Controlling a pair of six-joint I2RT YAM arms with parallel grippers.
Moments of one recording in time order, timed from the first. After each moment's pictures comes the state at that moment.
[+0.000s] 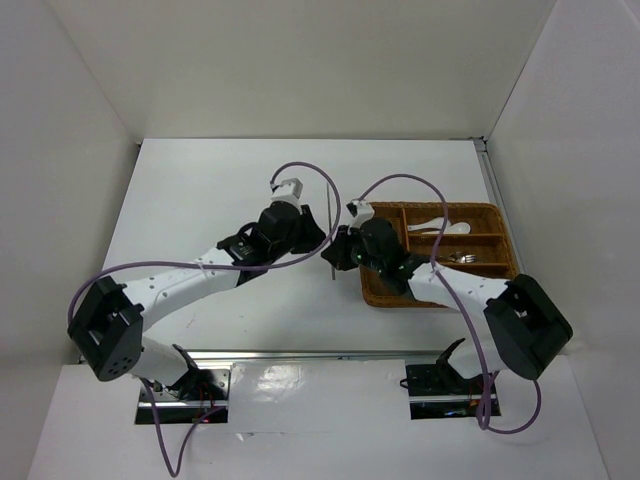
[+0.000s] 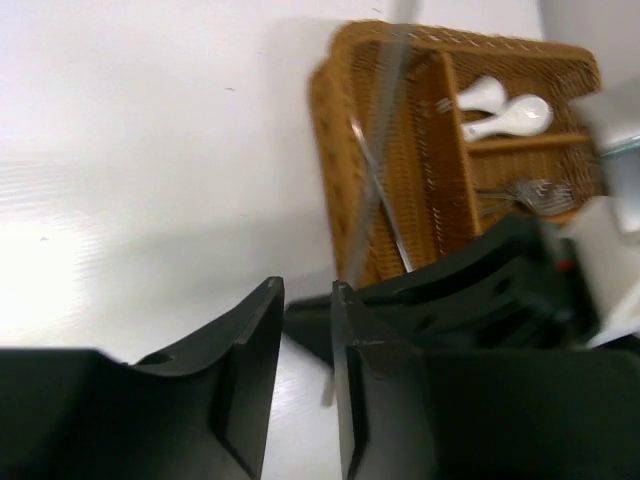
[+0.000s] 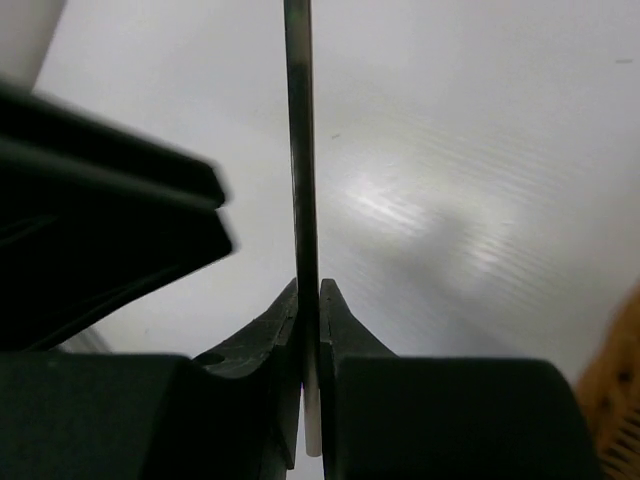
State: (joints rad) left arm -0.75 1.43 0.99 -0.04 -0.15 -0.74; right arm 0.68 1.38 0.65 0.32 -0.15 0.52
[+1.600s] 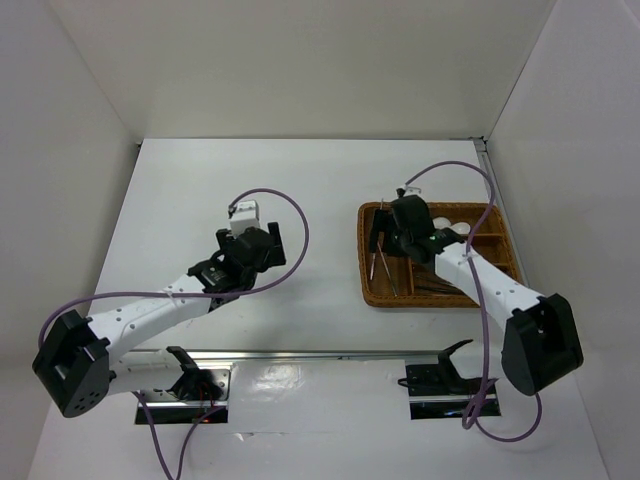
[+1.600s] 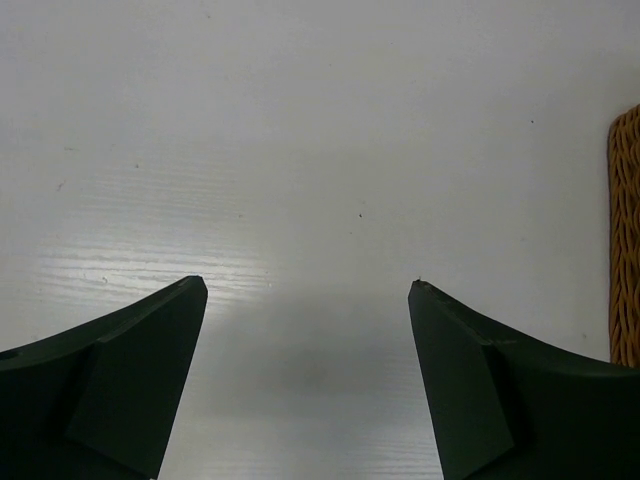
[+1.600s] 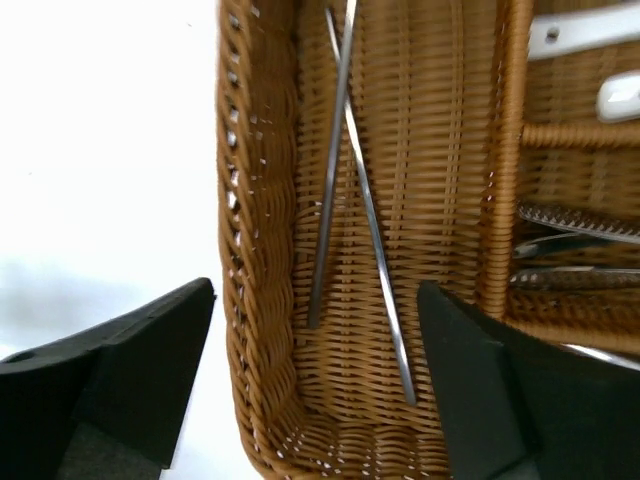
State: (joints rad) left arm -0.73 1.18 0.73 -0.18 -0.62 -0.61; right arm 0.43 1.31 0.85 -0.37 0.14 0.49
